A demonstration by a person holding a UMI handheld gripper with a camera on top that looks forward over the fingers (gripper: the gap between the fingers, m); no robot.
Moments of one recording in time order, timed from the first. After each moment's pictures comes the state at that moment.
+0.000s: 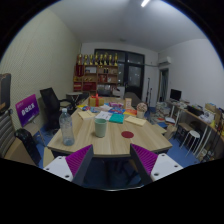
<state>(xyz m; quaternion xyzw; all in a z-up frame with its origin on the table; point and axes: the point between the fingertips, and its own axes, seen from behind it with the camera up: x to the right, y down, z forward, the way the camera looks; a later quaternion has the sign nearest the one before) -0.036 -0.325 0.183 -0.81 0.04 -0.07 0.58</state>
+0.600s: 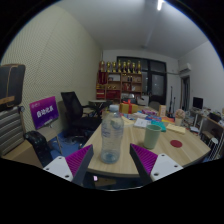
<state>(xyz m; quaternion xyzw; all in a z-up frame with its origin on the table) -0.241 -0.169 0.111 -0.77 -0.05 0.00 0.63</state>
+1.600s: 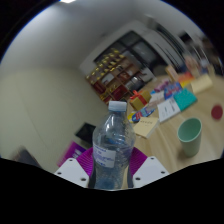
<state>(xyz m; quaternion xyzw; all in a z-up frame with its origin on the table) -0.251 0.037 0.191 -0.73 0.16 0.33 0.57</state>
